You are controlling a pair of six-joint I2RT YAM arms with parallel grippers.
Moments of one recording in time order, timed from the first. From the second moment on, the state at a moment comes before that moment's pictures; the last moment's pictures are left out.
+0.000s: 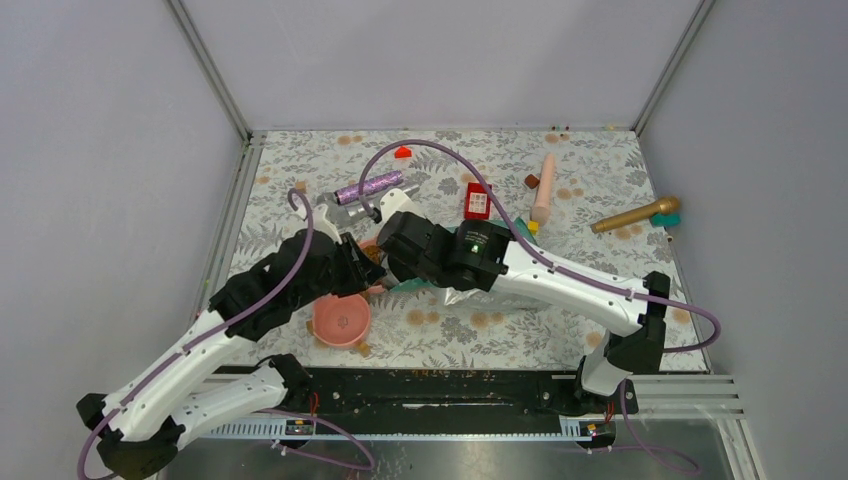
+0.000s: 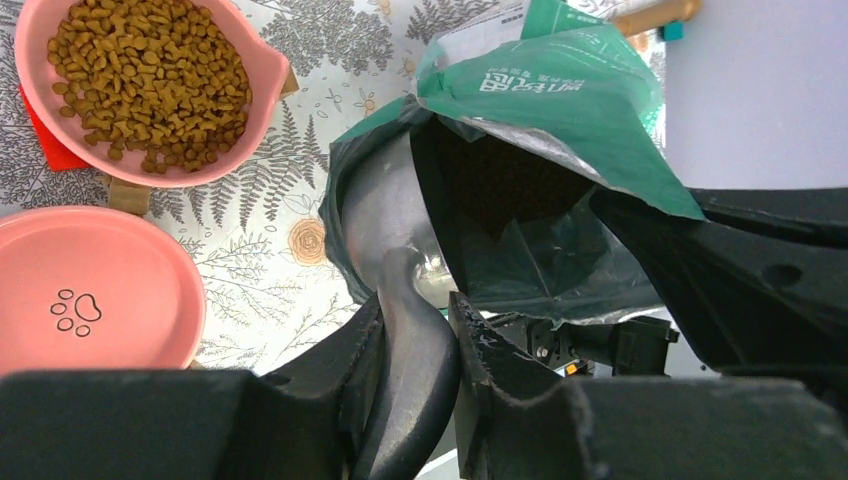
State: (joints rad) left arm -0.80 0.79 0.98 -0.79 -0.14 -0.92; right arm 1.23 1.66 1.79 -1.07 0.56 0.21
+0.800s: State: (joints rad) left arm -0.79 0.96 0.58 0.00 0.10 -1.01; right arm 1.23 1.36 1.35 -0.65 0.65 0.41
